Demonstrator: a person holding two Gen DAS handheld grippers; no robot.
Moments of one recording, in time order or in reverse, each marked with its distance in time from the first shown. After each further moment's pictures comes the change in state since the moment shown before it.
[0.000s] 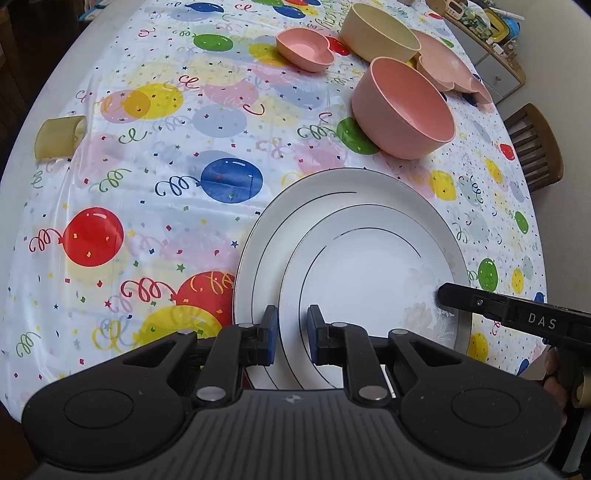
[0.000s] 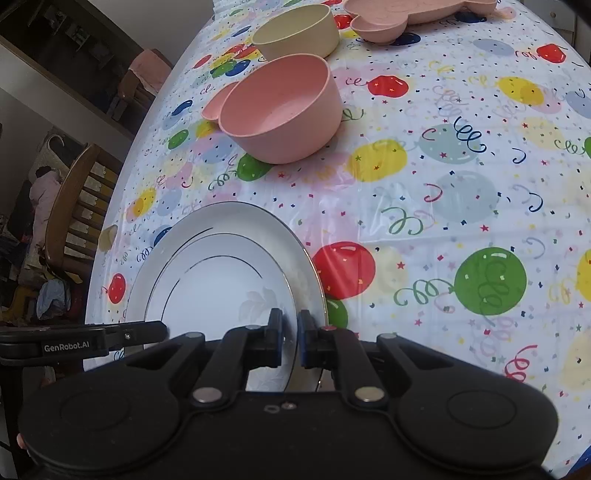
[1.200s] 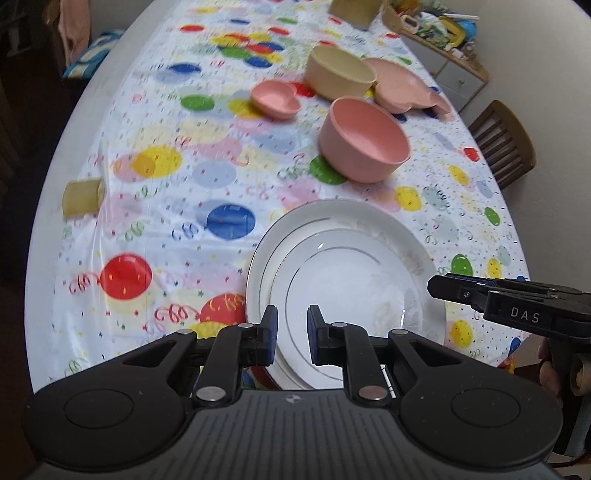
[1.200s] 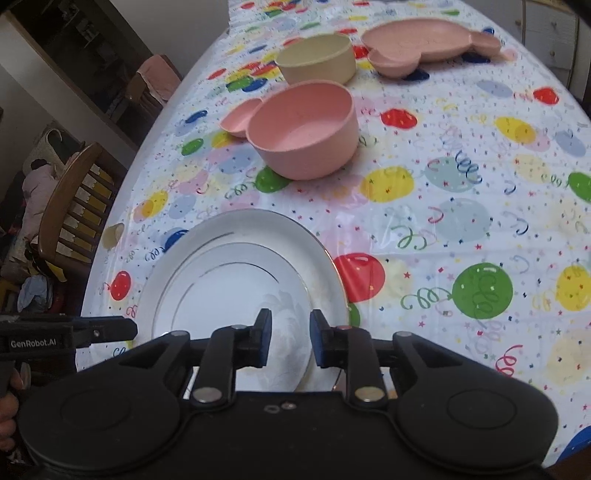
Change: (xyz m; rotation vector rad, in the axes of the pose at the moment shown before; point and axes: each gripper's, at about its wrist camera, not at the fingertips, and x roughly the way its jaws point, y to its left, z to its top) left arm -0.059 -0.007 -0.008 0.154 -0.124 -0.015; right arm -0.022 0.036 -0.013 -0.083 -0.088 -0.077
